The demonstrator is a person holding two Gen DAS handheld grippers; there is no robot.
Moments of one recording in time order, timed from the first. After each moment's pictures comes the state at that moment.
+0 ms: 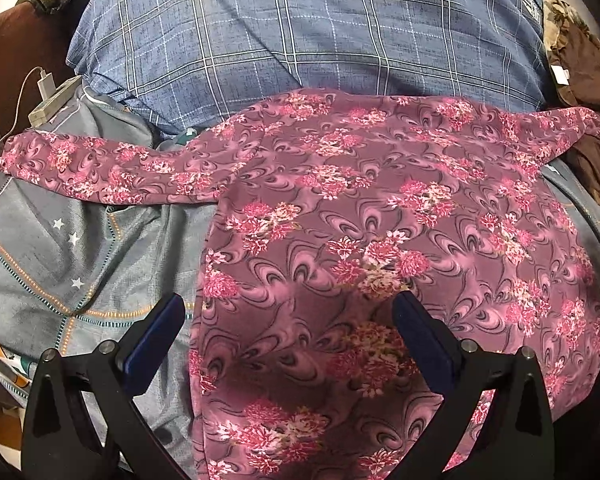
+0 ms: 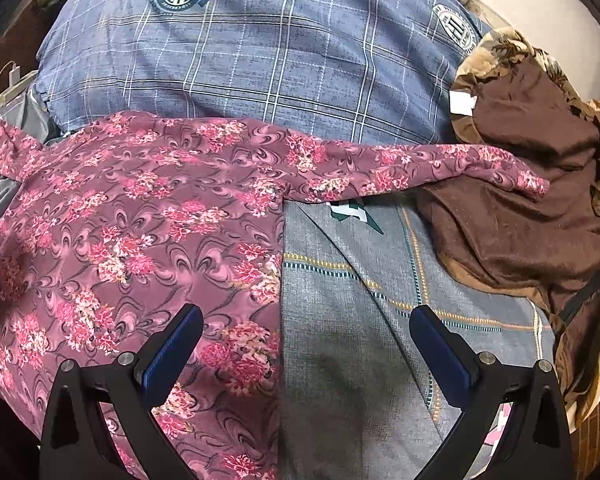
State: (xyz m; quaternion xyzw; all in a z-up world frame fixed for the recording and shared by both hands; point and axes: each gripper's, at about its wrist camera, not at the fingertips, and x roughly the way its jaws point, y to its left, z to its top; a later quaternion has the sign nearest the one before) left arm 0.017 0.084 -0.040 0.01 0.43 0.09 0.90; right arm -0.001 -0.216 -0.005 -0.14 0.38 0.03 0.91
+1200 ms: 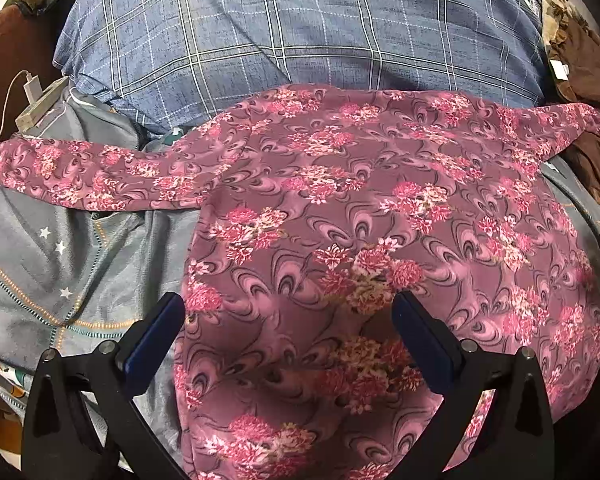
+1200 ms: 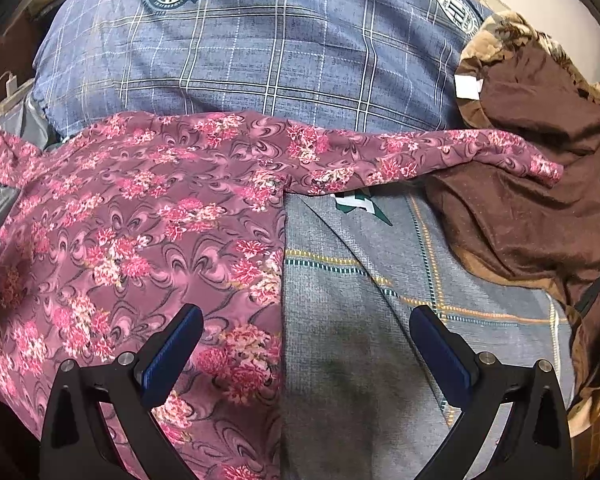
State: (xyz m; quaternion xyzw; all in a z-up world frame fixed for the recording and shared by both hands) left arm 0.035 0.078 -0.043 0.01 0.45 0.08 0.89; right arm 0.013 -0.222 -0.014 -0.10 0.40 0.04 0.91
